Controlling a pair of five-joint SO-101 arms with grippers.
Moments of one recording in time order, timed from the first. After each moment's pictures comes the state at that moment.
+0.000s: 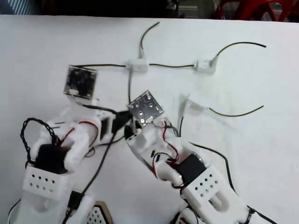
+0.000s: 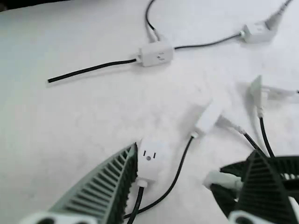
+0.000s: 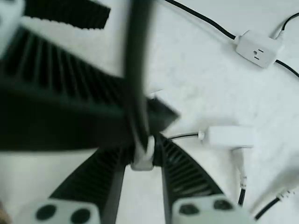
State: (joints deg) left arm 10.4 -59.4 46.4 64.0 -0.5; right arm -43.2 -57.6 58.9 44.9 1.9
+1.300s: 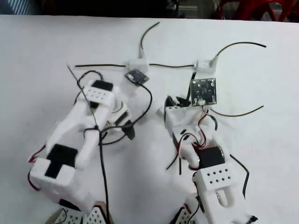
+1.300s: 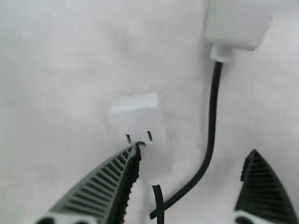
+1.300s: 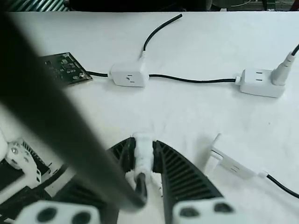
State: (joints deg) left arm 9.4 12.7 17.7 67.7 -25.6; right arm -17.4 -57.6 65.5 31.1 -6.7
